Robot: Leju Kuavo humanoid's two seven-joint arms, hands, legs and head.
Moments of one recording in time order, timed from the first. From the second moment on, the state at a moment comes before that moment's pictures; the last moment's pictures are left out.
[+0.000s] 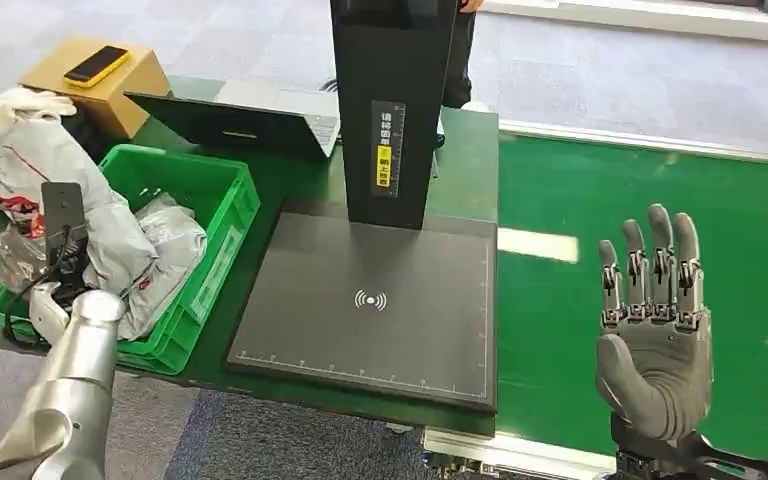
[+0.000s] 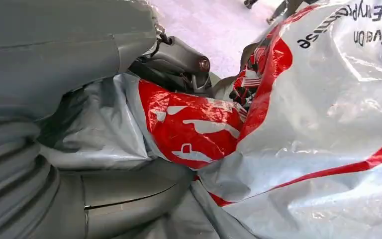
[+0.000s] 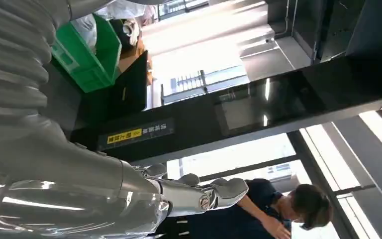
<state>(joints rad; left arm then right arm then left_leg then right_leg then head) -0.56 0.12 0.24 -0.49 -0.87 0.69 -0.19 0.12 -0.01 0.08 -2.04 -0.26 -0.06 -0.49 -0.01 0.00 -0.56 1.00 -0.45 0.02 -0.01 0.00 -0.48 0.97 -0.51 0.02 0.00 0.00</state>
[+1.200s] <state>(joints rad) -0.15 0.01 -0.32 -1.78 -0.58 0.65 -0.40 0.16 -0.01 -0.02 -2.04 -0.26 0.03 -0.49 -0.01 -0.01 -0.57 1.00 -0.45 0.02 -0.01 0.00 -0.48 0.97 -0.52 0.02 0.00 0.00</state>
